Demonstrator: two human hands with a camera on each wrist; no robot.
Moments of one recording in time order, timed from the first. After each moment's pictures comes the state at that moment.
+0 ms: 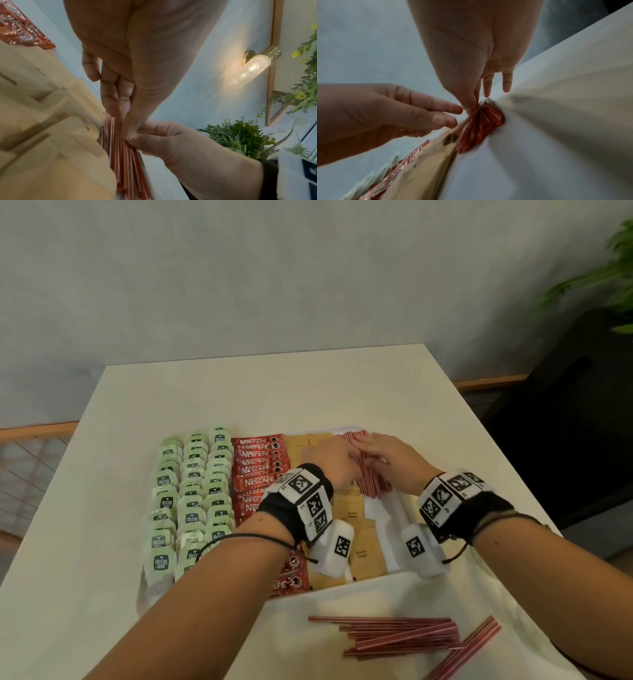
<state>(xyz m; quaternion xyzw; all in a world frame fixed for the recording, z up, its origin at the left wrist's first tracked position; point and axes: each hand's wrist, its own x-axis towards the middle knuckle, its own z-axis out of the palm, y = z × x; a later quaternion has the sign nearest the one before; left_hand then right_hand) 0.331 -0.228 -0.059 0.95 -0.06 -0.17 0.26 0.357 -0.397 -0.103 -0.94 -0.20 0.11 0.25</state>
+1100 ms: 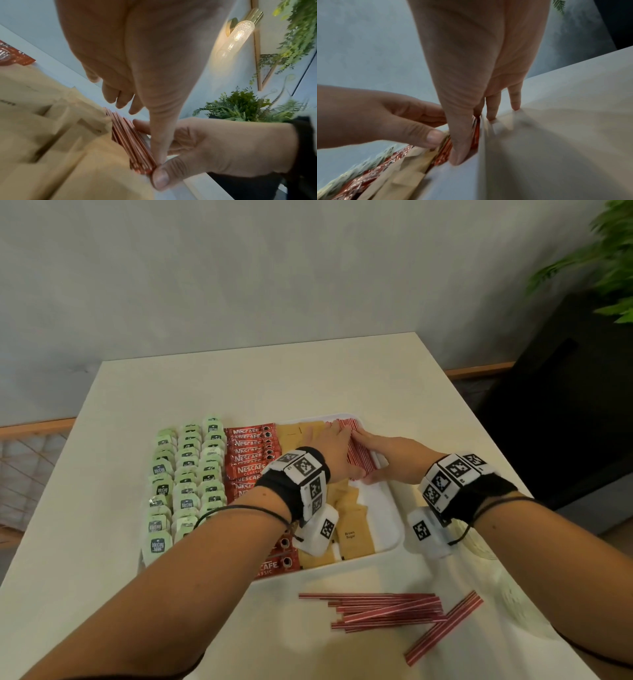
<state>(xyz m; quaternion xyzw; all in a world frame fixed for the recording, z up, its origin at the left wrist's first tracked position) 0.332 -0.243 -0.071 0.96 -0.15 -0.20 0.08 0.340 -0.414 -0.081 -0.93 -0.22 0.24 0.16</state>
